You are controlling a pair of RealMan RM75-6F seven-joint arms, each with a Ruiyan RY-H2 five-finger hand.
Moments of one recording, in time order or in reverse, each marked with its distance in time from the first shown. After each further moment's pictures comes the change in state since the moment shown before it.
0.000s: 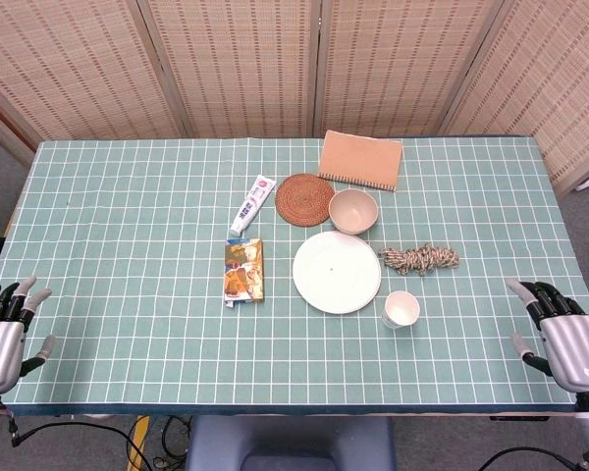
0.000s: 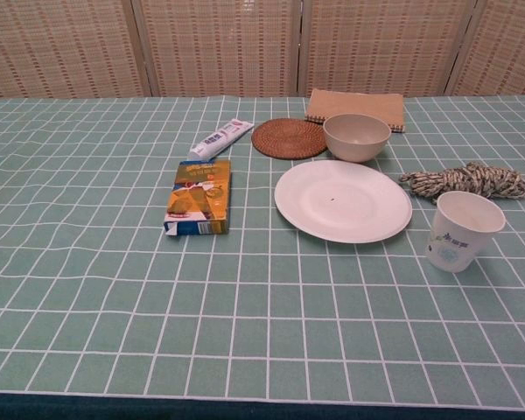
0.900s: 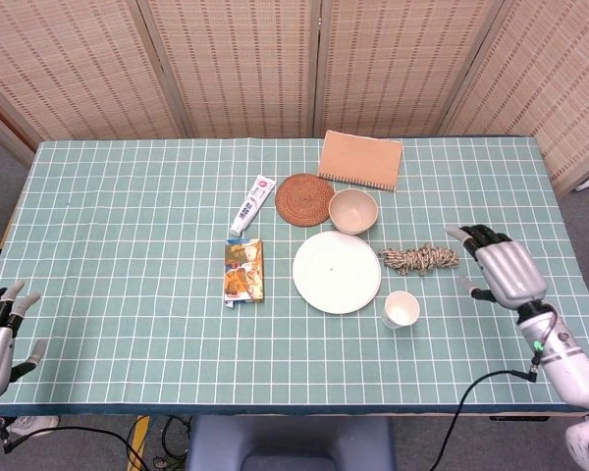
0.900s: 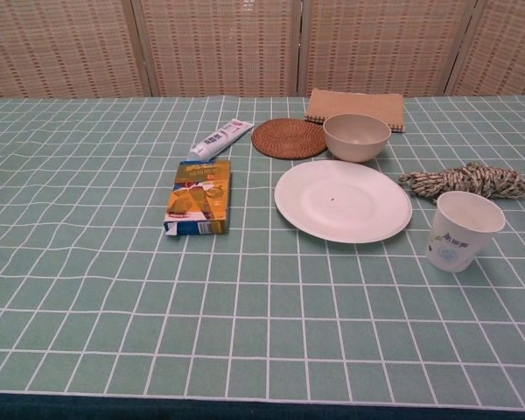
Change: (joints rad) left arm 0.029 0.002 0.007 0.015 0.000 0.029 -0.027; right arm 0.377 -0.023 0.168 0.094 0.207 -0.471 0.043
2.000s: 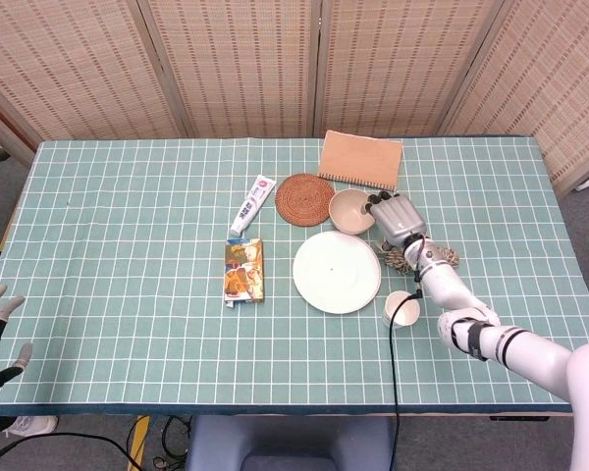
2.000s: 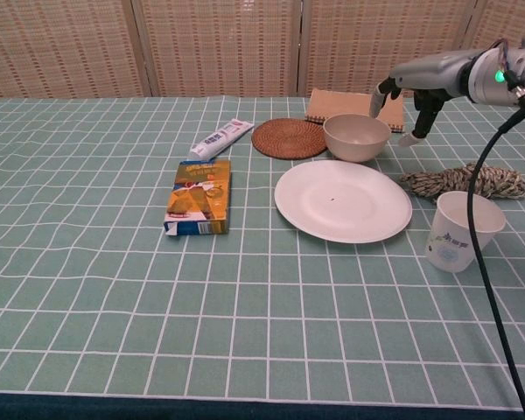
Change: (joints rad) left arm 0.032 0.017 -0.003 0.012 -0.004 0.028 -0.040; right arm 0.520 -0.474 0.010 0.566 0.434 -0.410 -0.301
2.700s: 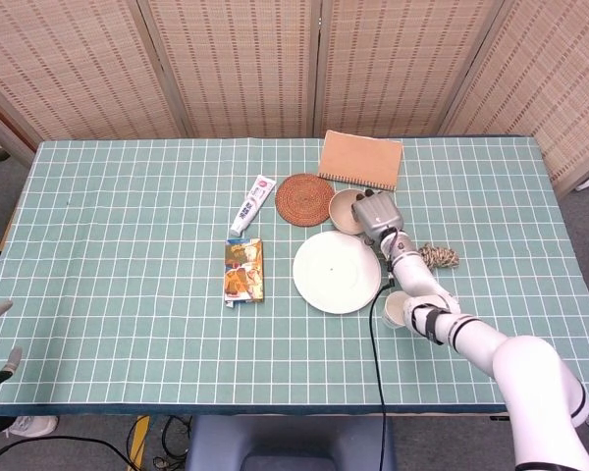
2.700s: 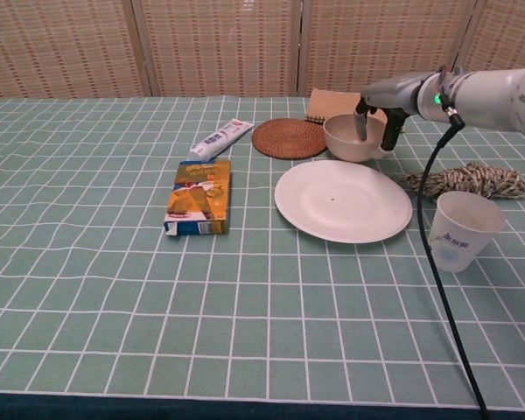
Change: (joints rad) left arm 0.021 0.003 -0.001 0.024 -0.021 0.002 -0.022; right arm 0.119 -0.220 -0.026 0.330 0.095 -0.088 -0.020
